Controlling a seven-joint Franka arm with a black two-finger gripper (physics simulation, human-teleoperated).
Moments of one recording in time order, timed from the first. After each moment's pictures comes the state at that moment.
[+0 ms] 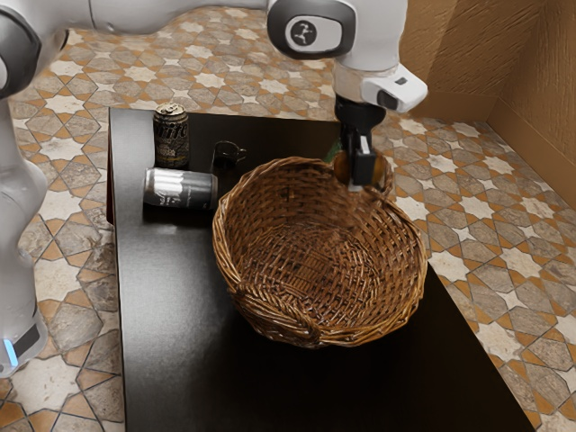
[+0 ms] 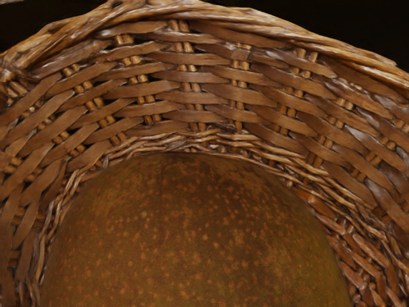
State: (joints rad) arm -0.36 -0.08 0.06 -1.59 0.04 1.71 -0.12
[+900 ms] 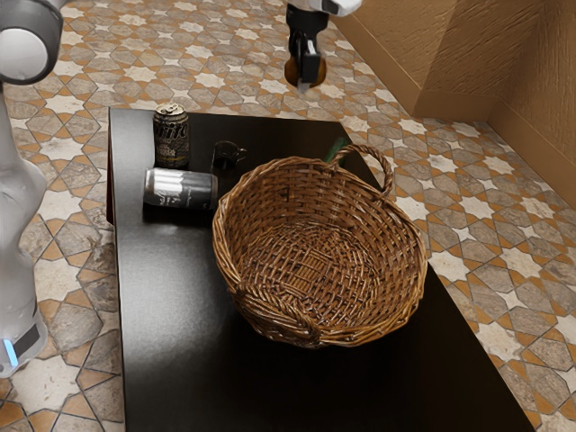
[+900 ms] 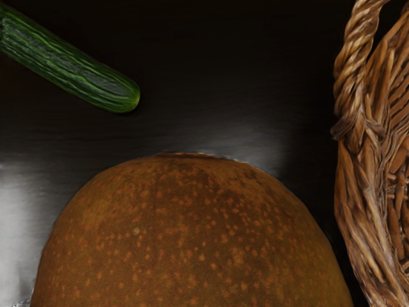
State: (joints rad) arm -0.33 -0.10 0.49 -1.47 0.06 1.54 0.24
